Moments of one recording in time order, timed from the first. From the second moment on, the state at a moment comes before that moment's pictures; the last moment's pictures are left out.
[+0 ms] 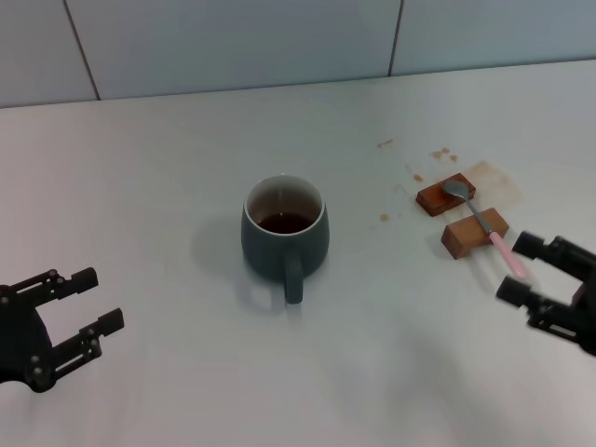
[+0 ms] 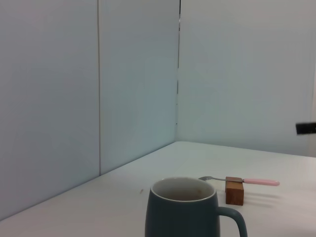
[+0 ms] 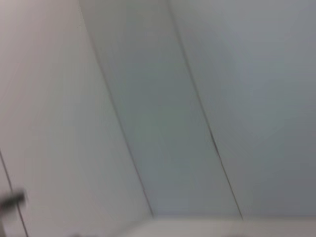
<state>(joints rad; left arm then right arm) -0.29 -1.99 0.60 0.45 1.85 1.69 -0.84 0.24 2.04 -0.28 -0.41 -1.98 -1.89 1.03</state>
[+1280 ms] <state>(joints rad) -0.31 -1.99 0.58 0.48 1.84 1.72 -0.84 0.09 2.09 0.21 0.03 -1.99 -1.59 1.82</state>
